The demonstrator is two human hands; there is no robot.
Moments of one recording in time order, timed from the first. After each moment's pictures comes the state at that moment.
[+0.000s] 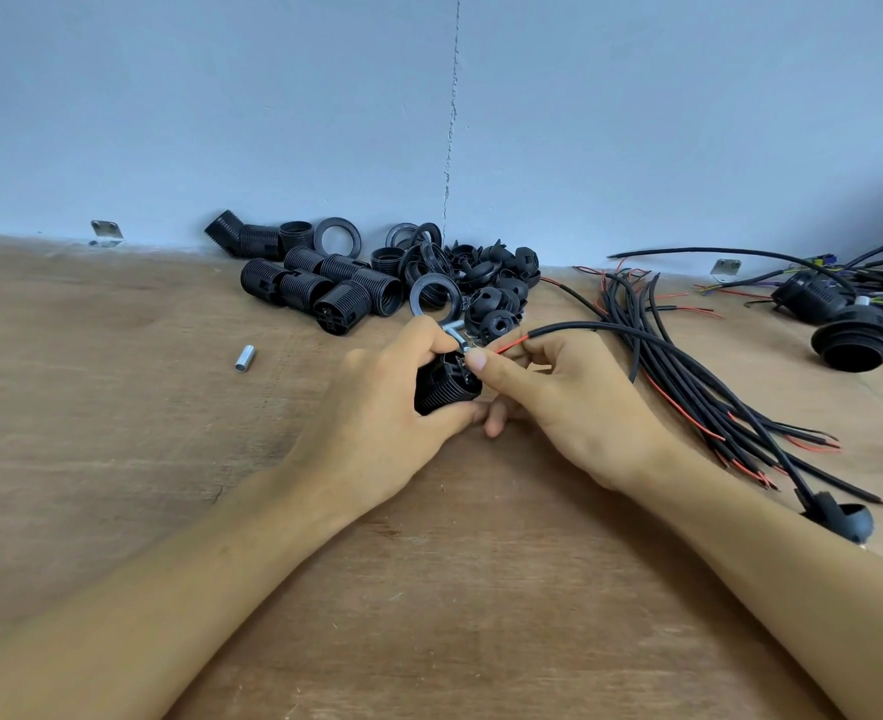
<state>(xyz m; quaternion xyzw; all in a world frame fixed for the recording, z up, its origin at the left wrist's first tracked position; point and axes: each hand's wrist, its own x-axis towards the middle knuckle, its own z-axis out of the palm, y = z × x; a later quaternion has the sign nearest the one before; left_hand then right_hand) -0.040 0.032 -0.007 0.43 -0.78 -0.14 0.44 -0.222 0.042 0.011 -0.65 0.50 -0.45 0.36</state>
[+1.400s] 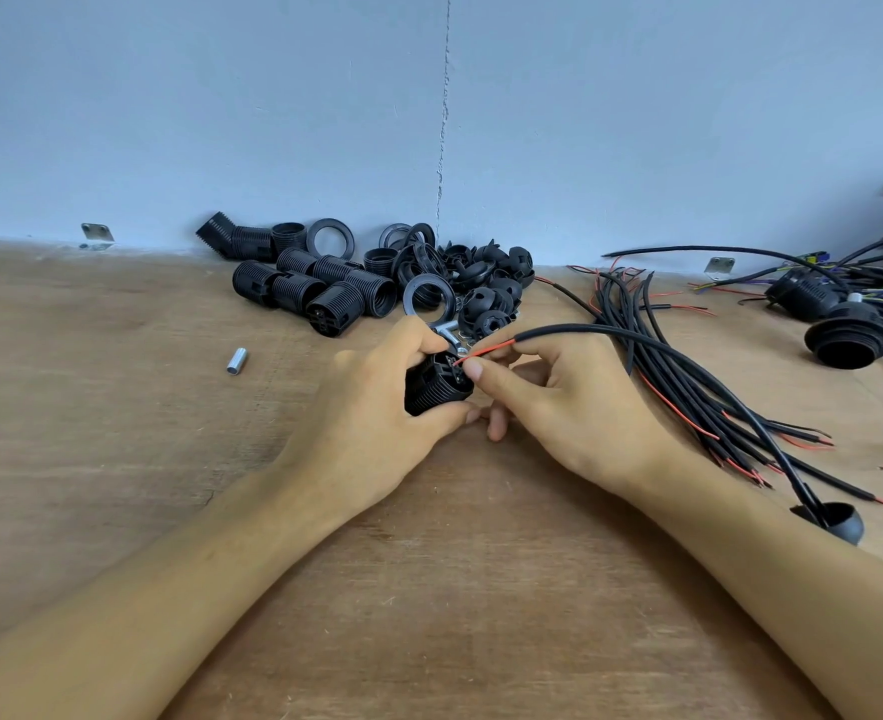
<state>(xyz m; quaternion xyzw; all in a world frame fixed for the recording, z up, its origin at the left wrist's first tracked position) -0.039 0.029 -0.009 0.42 -0.78 -0.14 0.45 -0.226 0.048 0.014 -0.72 0.49 -0.43 0.24</state>
